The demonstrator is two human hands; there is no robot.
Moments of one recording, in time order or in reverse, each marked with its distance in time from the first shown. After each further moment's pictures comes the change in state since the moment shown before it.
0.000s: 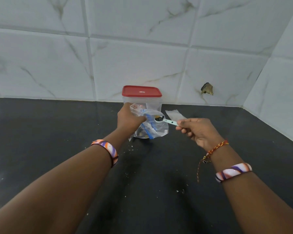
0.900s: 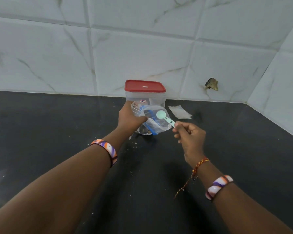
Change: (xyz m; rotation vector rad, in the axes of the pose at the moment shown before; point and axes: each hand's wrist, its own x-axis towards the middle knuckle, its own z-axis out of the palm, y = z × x) left_hand 0.004 -0.013 -0.006 -0.008 -0.055 0.017; right_hand -0.003 0.054 0.039 -0.007 0.254 -0.325
